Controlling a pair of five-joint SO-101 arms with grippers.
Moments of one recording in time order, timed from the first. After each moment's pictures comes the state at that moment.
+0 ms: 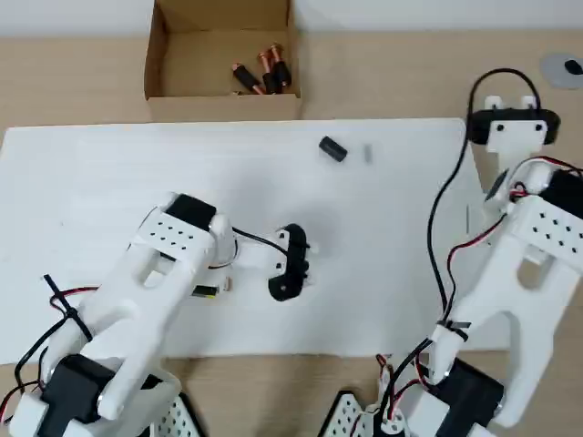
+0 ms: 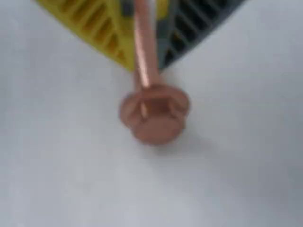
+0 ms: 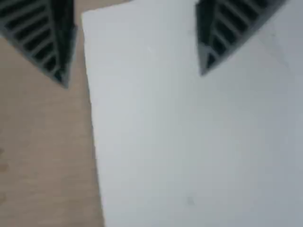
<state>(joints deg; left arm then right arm) 21.4 -16.3 38.3 77.8 -84.0 28.8 -17.9 12.7 88.3 16.8</state>
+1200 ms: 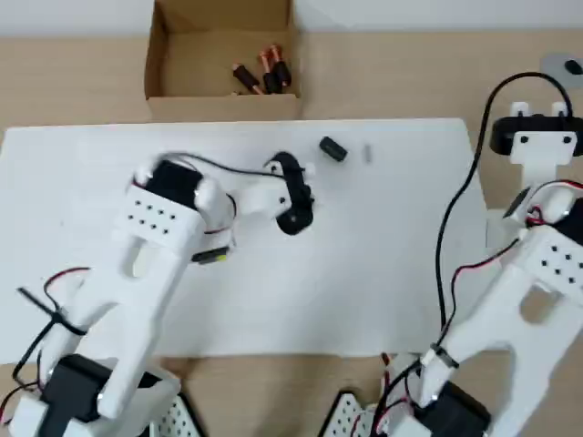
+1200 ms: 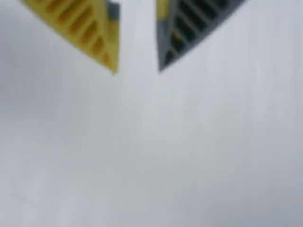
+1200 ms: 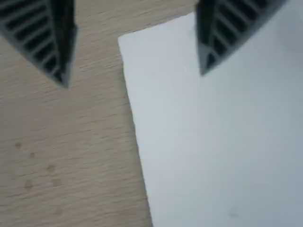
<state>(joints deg) 19.3 -16.4 12.0 95.8 -64.9 33.5 -26.1 13.0 90.8 20.4</state>
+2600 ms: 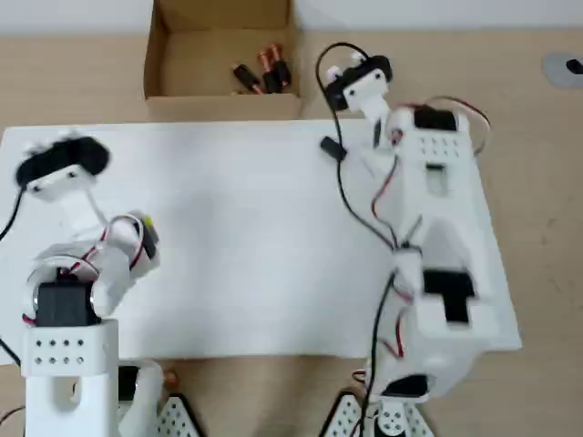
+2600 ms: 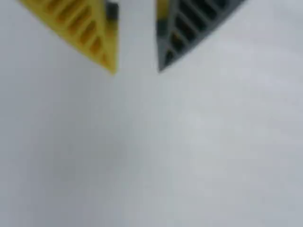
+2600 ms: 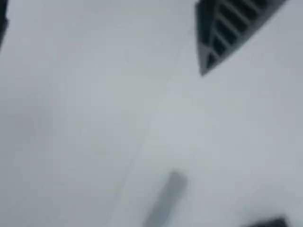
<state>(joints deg) -6.0 -61.2 49.6 67.4 10.4 0.2 17.6 -6.9 68.3 26.3</state>
